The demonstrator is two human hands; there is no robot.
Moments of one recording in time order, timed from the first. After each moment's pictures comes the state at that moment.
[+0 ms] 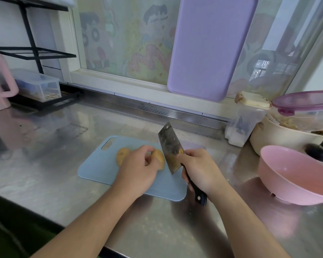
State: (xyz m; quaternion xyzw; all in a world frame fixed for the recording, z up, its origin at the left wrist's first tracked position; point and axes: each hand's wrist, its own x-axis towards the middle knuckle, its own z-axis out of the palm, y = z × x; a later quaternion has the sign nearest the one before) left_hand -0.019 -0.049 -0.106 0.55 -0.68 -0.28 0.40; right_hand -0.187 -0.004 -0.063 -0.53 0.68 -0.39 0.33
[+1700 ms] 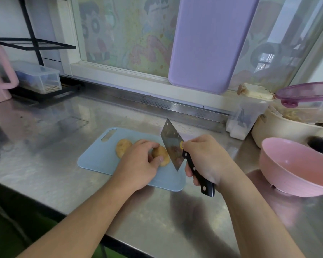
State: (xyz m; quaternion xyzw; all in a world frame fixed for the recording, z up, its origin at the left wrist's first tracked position) left_hand -0.018 -0.051 -0.115 0.53 -0.74 -0.20 0.36; right_hand -0.181 0.023 -0.025 -0.52 0.69 -0.34 0.36
